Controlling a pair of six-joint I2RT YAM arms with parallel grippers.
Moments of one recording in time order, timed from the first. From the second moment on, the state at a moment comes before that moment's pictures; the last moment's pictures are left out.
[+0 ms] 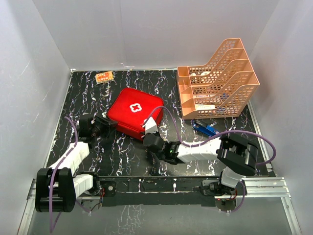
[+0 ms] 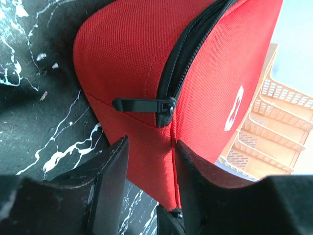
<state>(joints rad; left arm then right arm) -0.02 1.09 0.41 0.01 0.28 -1.19 1.19 1.64 0.83 0.23 0.62 0.32</state>
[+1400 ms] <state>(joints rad) -0.04 1.12 0.45 0.01 0.28 -1.12 1.03 1.54 0.75 0.23 0.63 0.35</state>
